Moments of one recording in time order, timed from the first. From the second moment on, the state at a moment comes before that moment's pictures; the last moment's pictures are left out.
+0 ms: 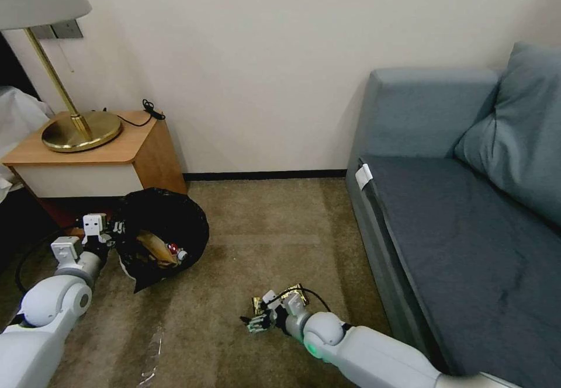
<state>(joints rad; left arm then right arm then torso) 1.24 -0.85 -0.60 -1.63 -0.70 0.15 -0.06 -0.72 1.24 -0.67 1.13 0.69 -0.09 -0.06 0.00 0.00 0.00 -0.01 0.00</state>
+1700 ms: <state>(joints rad) 1.17 -0.89 -0.52 -1.57 -0.70 0.12 -0.05 -0.71 1.28 -0.58 0.88 0.64 0.04 -0.24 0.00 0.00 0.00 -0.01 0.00</state>
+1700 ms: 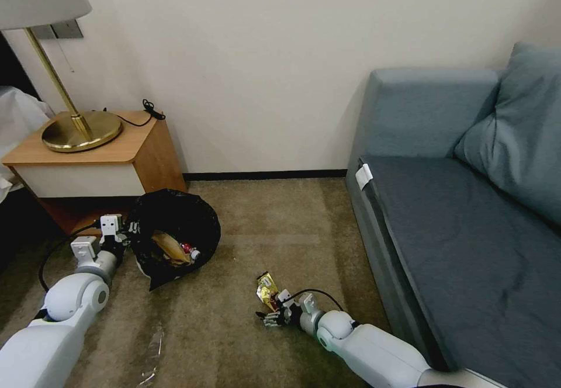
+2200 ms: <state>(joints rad) 1.17 -0.90 -0.51 -1.57 -0.69 0.12 -0.05 -0.72 1.27 -0.58 0.88 0.65 0.06 -0.27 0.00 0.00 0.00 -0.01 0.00</state>
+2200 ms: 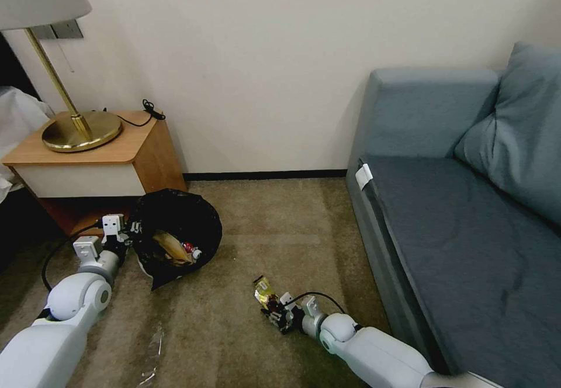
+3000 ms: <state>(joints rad) 1.17 -0.88 -0.52 -1.58 -0.70 0.12 -0.05 -0.72 1.26 -0.56 0.88 0.66 0.07 -0.29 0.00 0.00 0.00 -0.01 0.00</state>
